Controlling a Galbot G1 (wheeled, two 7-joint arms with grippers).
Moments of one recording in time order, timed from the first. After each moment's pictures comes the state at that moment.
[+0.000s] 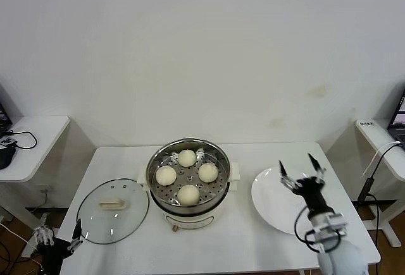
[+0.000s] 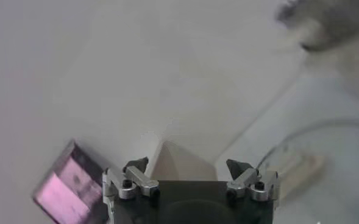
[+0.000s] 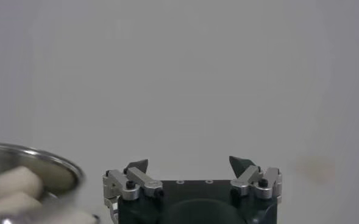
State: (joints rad) left arm 1.83 -1.26 -0.86 -1.97 0.69 -0.11 -0.21; right arm -1.43 1.30 0.70 1.98 0.14 0.08 -0.10
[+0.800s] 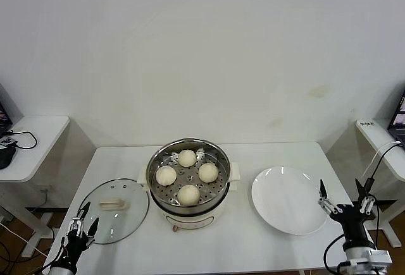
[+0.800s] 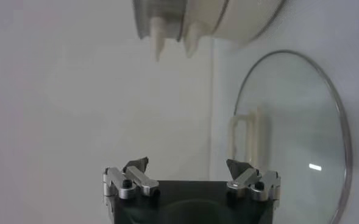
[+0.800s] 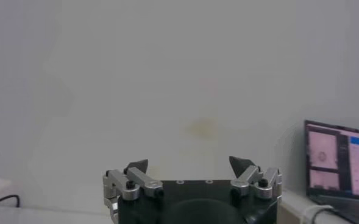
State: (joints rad) left arm 1.65 -1.16 -0.78 -1.75 1.14 -0.20 -0.22; right arm -1.65 1.41 0.90 2.11 0.17 0.10 -0.08
